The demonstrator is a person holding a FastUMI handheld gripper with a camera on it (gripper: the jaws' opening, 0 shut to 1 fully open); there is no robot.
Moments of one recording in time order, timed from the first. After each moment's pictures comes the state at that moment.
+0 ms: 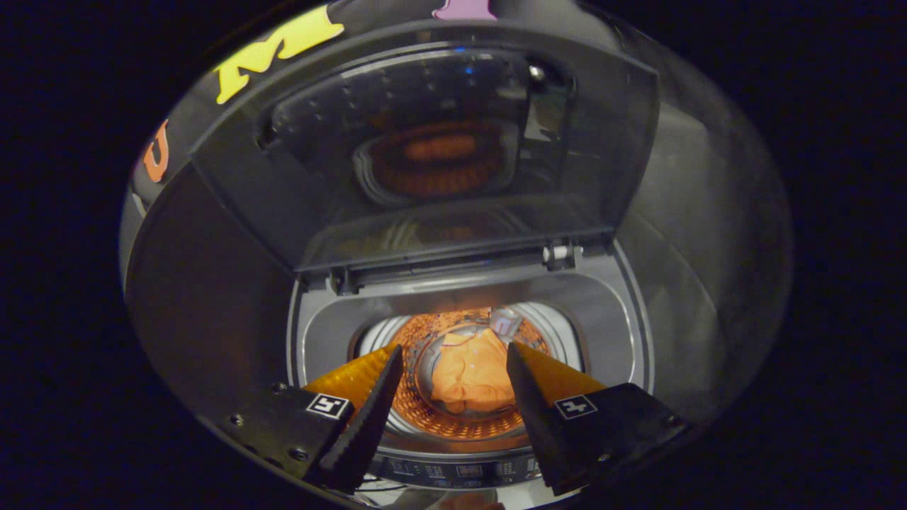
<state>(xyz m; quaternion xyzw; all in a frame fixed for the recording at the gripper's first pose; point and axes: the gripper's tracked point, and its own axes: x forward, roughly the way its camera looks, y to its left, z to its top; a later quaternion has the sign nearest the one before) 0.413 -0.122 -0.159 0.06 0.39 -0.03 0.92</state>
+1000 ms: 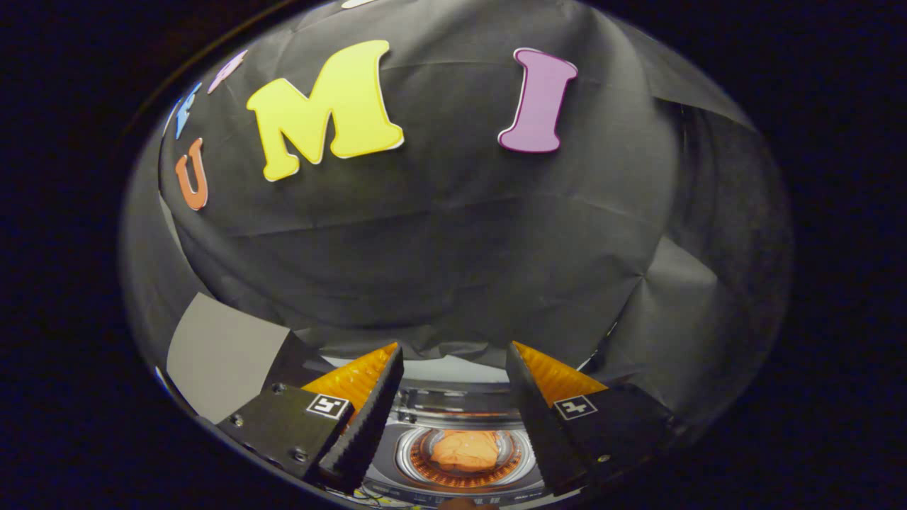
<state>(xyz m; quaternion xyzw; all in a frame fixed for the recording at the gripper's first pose) 0.507 -0.096 0.079 0.00 0.27 0.00 0.96</state>
